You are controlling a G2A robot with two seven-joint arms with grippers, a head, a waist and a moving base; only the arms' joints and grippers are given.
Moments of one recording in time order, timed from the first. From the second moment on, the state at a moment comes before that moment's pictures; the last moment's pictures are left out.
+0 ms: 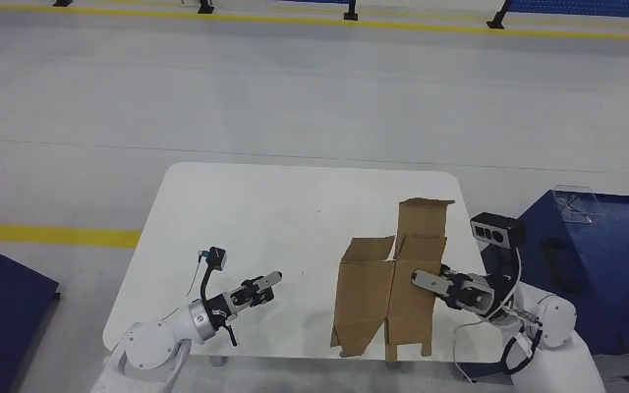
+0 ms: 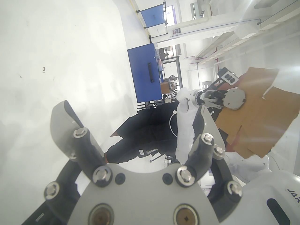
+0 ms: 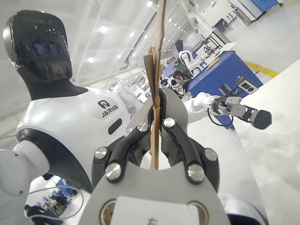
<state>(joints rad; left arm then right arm) 1.38 -1.18 -1.32 -1.63 -0.15 -0.26 -0.77 -1.40 -1.08 1.62 -1.89 0.71 -0.59 1.22</state>
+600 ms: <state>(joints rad) 1.38 -1.18 -1.32 -1.63 -0.15 -0.26 -0.77 -1.26 -1.09 1.44 -1.83 0.93 -0.32 1.24</state>
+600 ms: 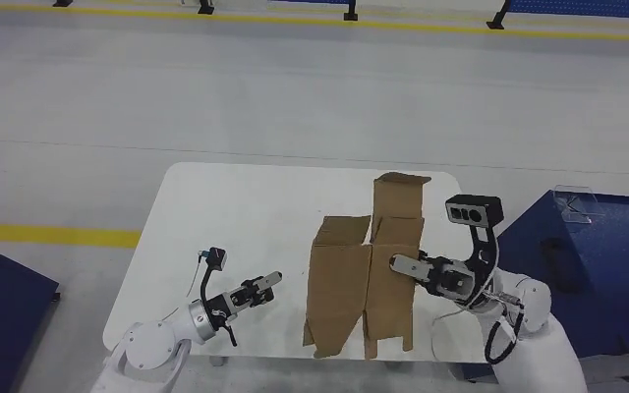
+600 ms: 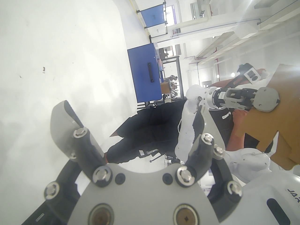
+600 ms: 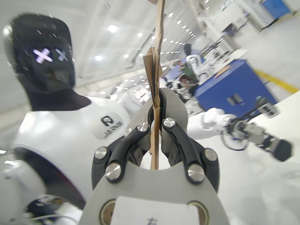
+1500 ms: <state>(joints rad) 1.38 -1.18 -1.32 -1.63 -0.15 -0.26 -0.77 -1.05 -1.15 0.79 -1.59 2.21 1.01 0.81</state>
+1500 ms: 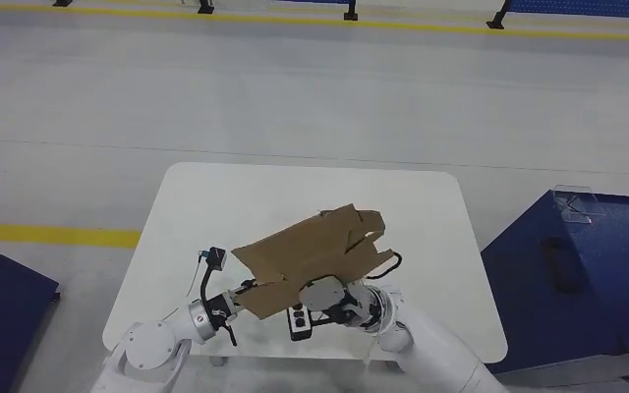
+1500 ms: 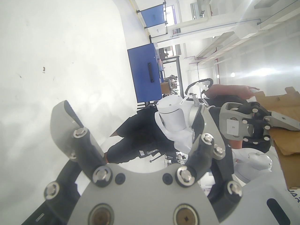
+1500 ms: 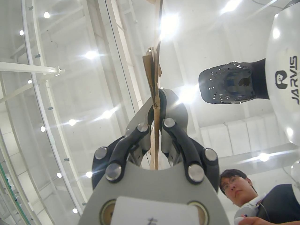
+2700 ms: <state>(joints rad) 1.38 -1.18 -1.32 -1.63 -0.15 -0.26 -0.77 -1.30 -1.21 1.20 -1.92 0.14 -0.81 0.37</state>
